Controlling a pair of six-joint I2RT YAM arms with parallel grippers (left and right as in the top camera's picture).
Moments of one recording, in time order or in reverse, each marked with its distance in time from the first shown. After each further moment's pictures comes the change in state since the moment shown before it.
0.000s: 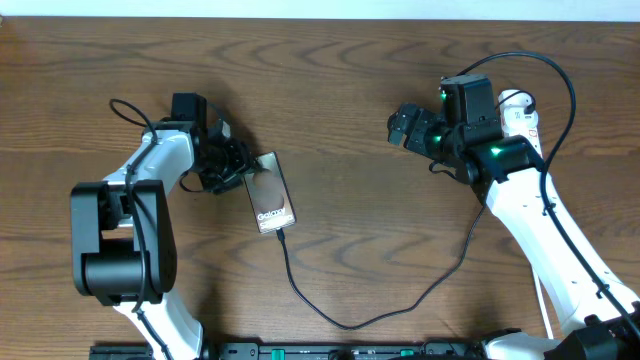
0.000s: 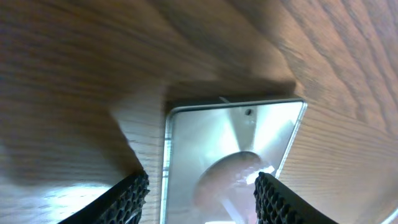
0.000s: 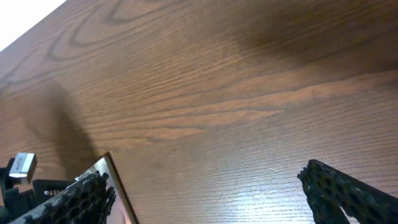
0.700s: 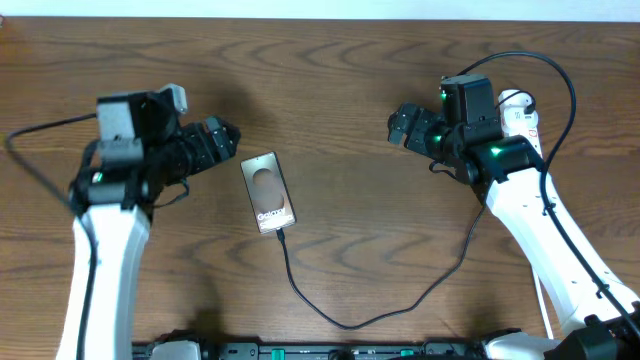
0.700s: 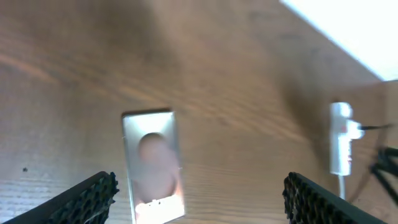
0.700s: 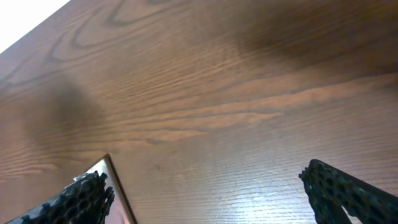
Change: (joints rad) left arm 0.048 -0.679 -0.037 -0.071 -0.007 0.042; right arm 0.000 0.000 0.000 0.008 0.002 -0.003
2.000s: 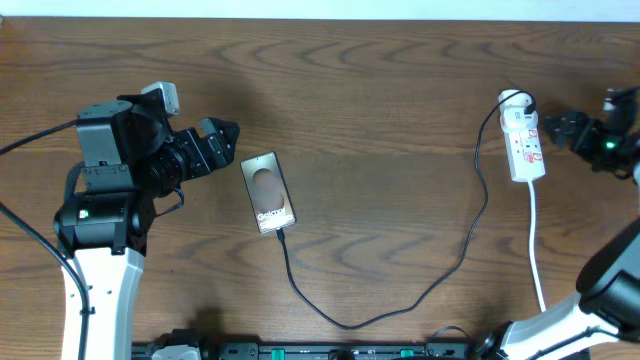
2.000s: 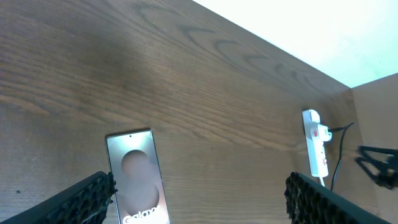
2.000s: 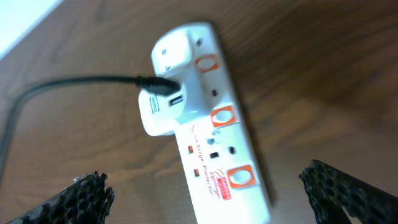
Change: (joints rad) left arm -0.006 -0.124 0.000 0.022 0.014 0.003; right arm -0.885 0.402 0.172 0.001 -0.512 -0.735
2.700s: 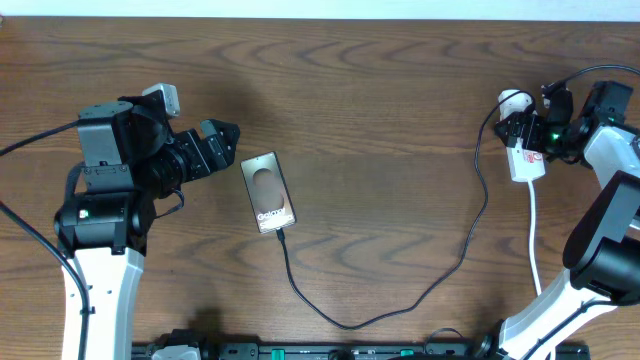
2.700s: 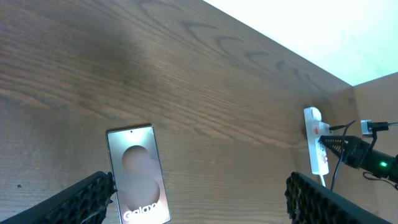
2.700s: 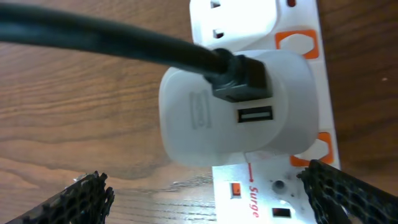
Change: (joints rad) left arm 0.000 0.000 0.000 -0.017 0.000 0.000; right arm 0.178 0.130 0.000 0.079 0.113 -0.087
